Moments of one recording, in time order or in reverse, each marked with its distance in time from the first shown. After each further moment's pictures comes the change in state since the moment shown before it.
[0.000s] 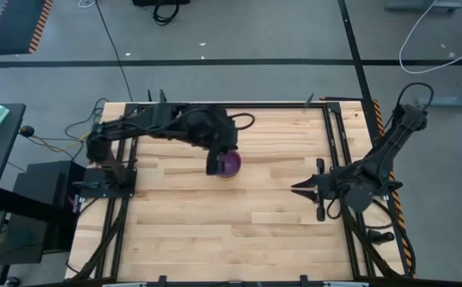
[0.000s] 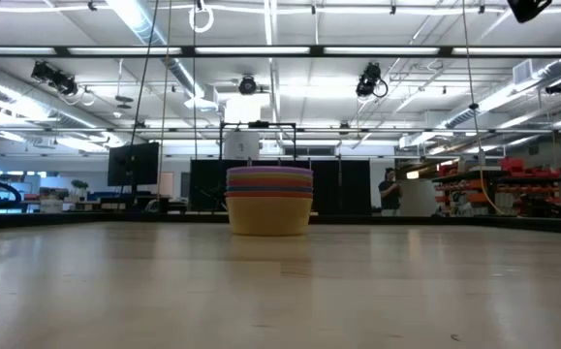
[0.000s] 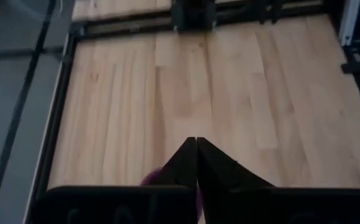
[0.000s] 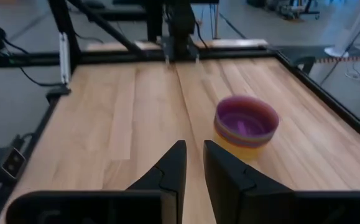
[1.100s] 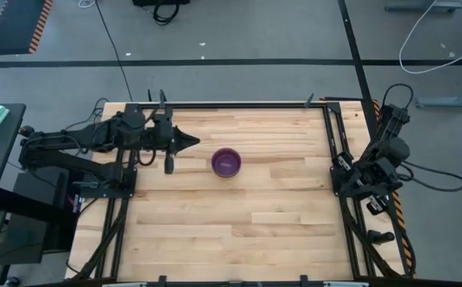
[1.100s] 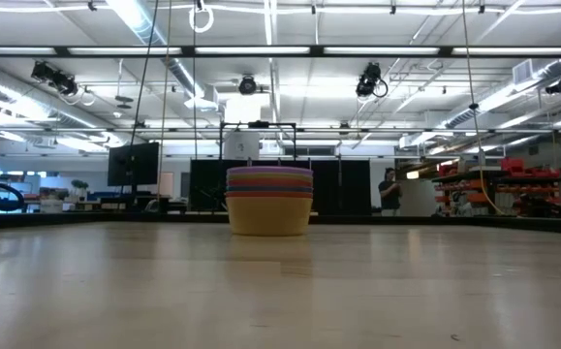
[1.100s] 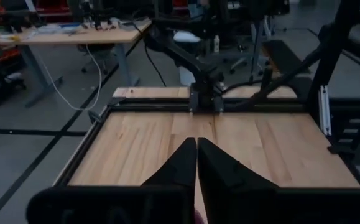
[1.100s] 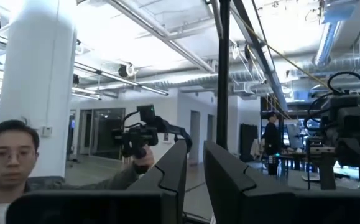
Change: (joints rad) left arm 0.027 -0.819 -1.092 0.826 0.001 -0.060; right arm 0.122 -0.515 -0.320 0.846 -0.545 -0.680
